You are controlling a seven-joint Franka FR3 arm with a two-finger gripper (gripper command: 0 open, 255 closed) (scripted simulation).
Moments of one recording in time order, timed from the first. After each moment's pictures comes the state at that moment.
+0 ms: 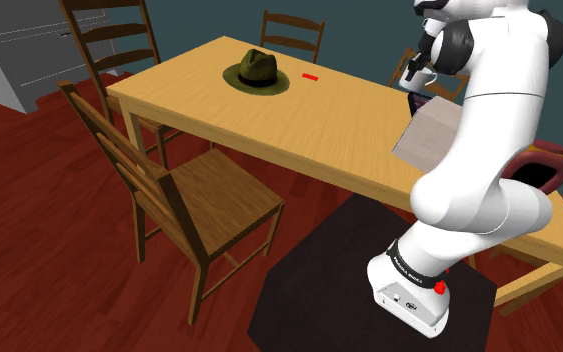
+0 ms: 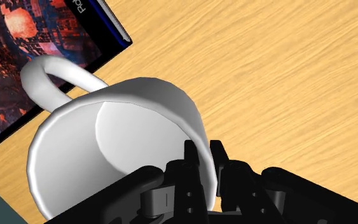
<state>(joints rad) -0.77 0.64 -0.44 -1.09 0.28 1.75 -1.01</state>
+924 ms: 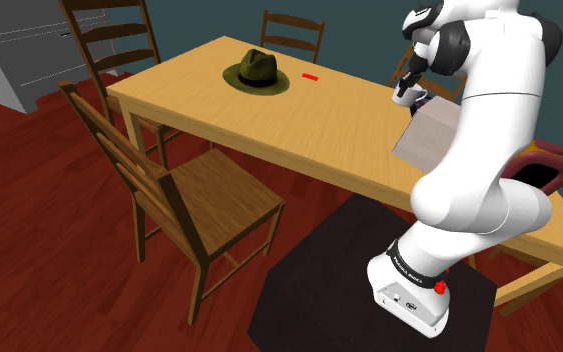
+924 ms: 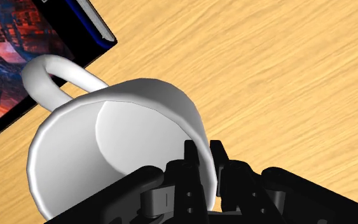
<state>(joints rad) -0.74 0.65 -0.44 -1.26 0.29 1.92 -1.03</state>
